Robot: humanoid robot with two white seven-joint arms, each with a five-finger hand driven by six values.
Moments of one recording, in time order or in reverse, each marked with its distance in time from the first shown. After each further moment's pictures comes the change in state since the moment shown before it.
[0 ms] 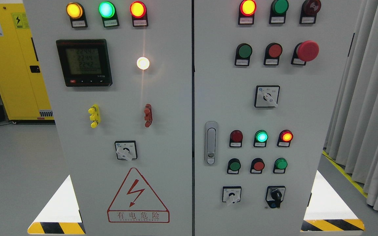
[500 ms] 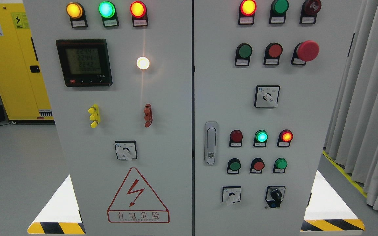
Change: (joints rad) left arm 0.000 -0.014 -0.001 0.000 -0.001 0.001 0.000; right arm 0.001 -0.003 0.042 -0.455 0.131 -0.002 0.053
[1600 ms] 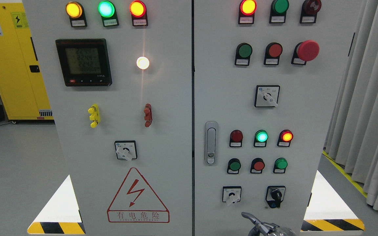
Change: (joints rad) left arm 0.000 -0.008 -0.001 0.000 0.000 0.001 0.000; right arm -0.220 0.005 -0.043 -0.569 0.423 -0.179 -0.118
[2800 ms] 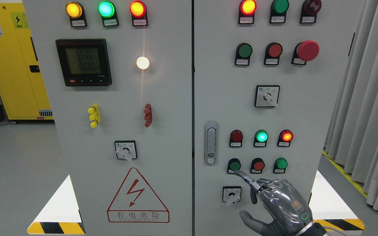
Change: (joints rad) left arm 0.000 -0.001 0.000 0.000 0.000 0.000 0.000; right arm -0.199 0.004 0.023 -0.012 0.230 0.022 0.005
